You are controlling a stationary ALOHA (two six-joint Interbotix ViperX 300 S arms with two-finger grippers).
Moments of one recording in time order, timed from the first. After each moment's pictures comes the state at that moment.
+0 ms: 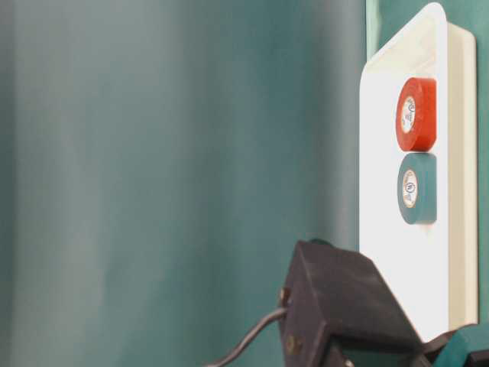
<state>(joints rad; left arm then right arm) -0.33 0.17 0.57 0.01 0.40 -0.01 -0.05 -0.82 1.14 -0.11 0.12 0.22</state>
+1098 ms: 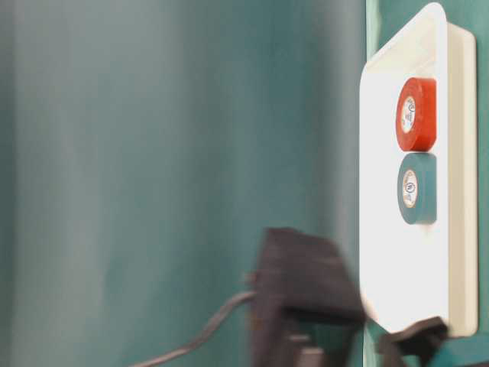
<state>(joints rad) -0.30 0.13 0.55 0.01 0.44 -0.01 -0.05 -0.81 1.14 -0.11 0.12 0.22</state>
